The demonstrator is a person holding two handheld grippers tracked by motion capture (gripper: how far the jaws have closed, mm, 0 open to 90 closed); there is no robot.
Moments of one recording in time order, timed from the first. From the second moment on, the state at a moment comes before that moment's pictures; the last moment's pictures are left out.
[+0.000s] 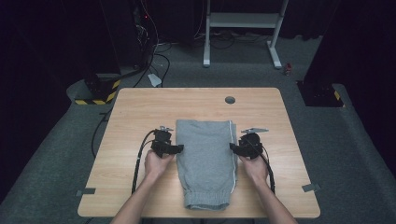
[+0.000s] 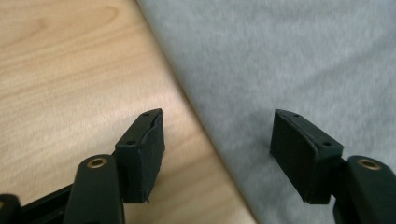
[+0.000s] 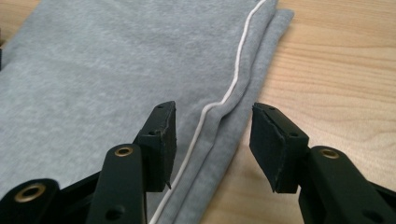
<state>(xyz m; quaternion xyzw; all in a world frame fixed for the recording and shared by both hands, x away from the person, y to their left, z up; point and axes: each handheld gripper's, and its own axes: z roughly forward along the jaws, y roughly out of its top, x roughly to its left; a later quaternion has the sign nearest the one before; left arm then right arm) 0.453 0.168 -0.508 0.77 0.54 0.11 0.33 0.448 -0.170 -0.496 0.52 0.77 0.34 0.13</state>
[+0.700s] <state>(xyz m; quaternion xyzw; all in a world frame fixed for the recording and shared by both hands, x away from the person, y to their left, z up) 0.487 0.151 -0.507 0.77 0.55 0.14 0.30 0.491 -0.156 -0.507 0.57 0.75 0.30 0.14</state>
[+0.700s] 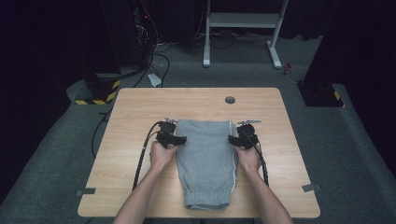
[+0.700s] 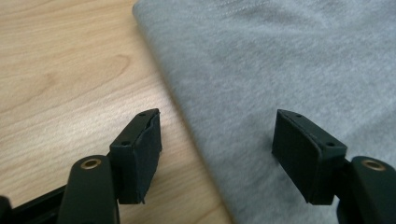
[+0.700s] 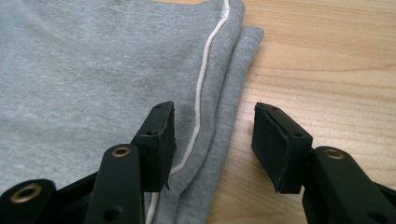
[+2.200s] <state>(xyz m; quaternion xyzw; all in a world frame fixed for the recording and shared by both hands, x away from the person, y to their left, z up) 0.484 0.169 -0.475 0.76 0.51 0.04 0.40 0.482 -0.163 -0.461 0.48 0.80 0.35 0.10</state>
